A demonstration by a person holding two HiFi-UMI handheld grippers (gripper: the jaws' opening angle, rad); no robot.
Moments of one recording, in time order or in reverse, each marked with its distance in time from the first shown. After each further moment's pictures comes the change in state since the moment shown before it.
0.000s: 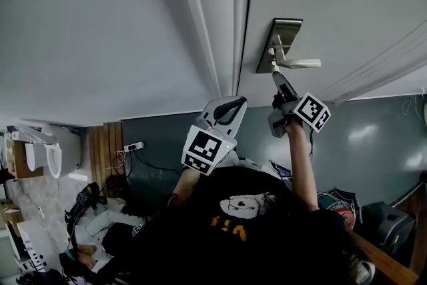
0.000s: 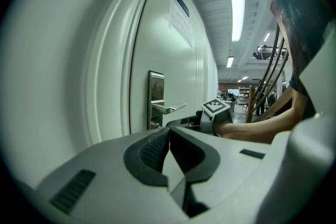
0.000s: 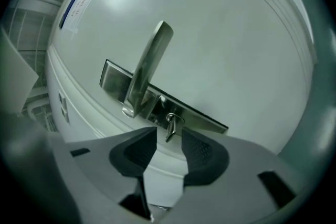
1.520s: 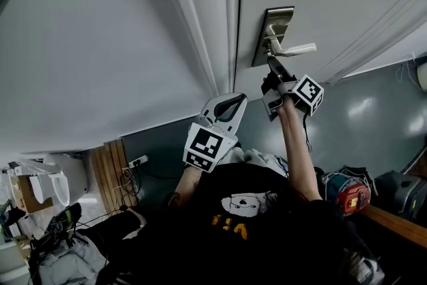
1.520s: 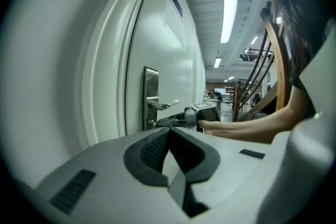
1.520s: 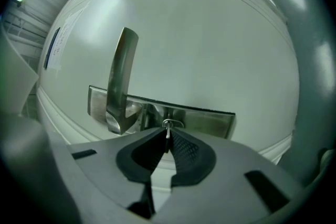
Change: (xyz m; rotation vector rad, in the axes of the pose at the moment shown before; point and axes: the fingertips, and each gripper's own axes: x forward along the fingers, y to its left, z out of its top) left arm -0.003 0.005 -0.009 0.037 0.008 -0.148; right arm 0.018 -0.007 0.008 0.325 -0.216 0.022
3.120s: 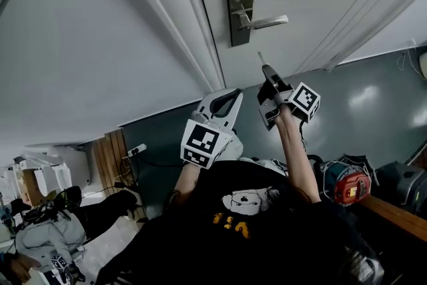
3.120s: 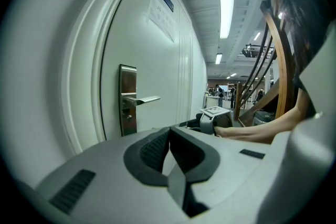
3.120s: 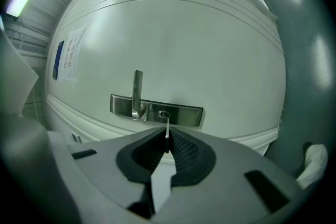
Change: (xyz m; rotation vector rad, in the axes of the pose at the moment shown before) left arm 0.004 -0.094 -0.004 0.006 0.035 0.038; right arm -0.120 -0.021 -0.005 0.049 0.061 0.008
